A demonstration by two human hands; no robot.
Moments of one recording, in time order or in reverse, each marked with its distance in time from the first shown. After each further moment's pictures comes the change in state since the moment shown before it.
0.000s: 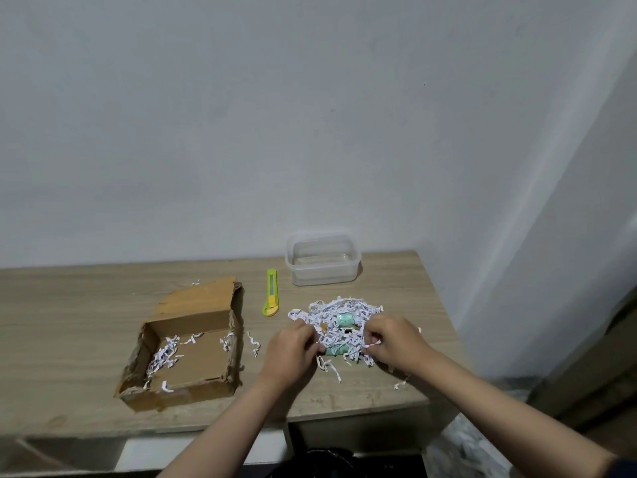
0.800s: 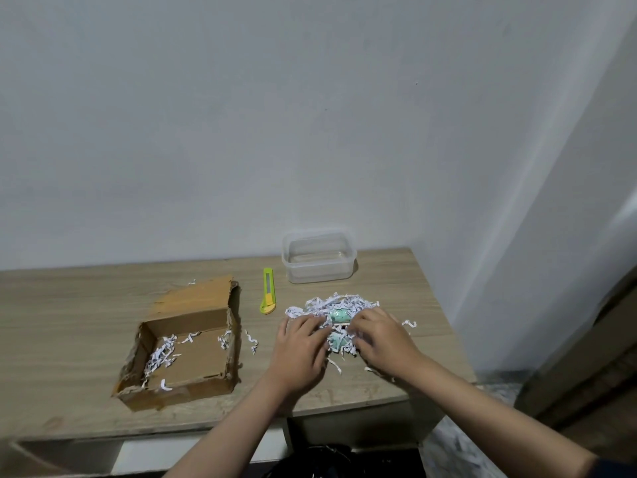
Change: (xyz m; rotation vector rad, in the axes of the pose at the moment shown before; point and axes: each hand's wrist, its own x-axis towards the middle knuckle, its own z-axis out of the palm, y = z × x) left_hand -0.010 0.003 0.015 0.272 -0.012 0.188; right_hand -0.009 -0.012 0.019 -0.059 0.114 -0.043
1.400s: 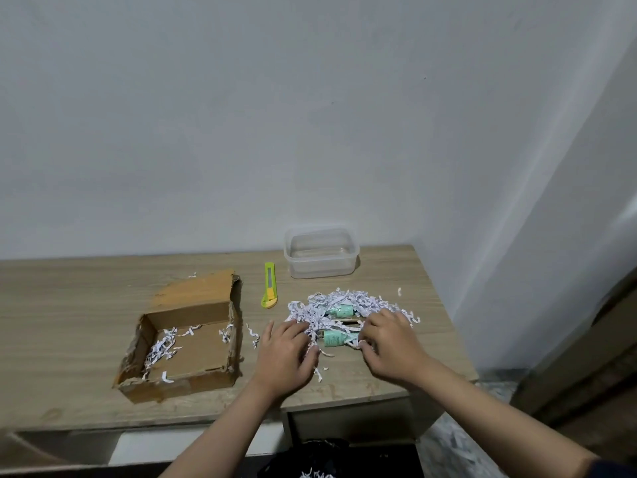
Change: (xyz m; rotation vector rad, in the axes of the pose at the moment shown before) left_hand -0.022 -0.022 0.006 -0.059 0.074 -0.099; right_hand -0.011 0.009 0.009 -0.186 0.017 -0.007
